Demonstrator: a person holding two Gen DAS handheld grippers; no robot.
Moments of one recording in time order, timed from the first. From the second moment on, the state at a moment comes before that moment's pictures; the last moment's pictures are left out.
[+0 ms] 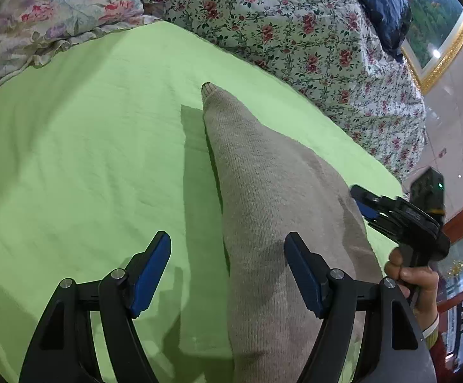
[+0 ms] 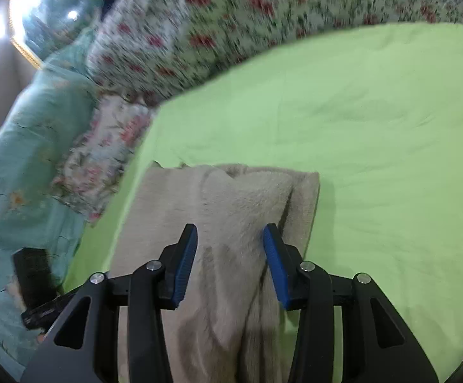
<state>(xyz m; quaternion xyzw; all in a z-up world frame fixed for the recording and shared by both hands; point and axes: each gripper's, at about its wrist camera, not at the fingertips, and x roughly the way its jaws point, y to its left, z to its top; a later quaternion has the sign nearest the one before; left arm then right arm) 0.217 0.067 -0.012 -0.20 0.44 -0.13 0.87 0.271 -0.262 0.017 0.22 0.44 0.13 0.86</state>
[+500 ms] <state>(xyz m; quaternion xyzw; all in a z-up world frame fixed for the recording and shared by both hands) 0.223 -0.001 -0.027 -0.13 0.48 -0.14 0.85 0.260 -0.290 -0.006 0.23 0.44 0.09 0.87</state>
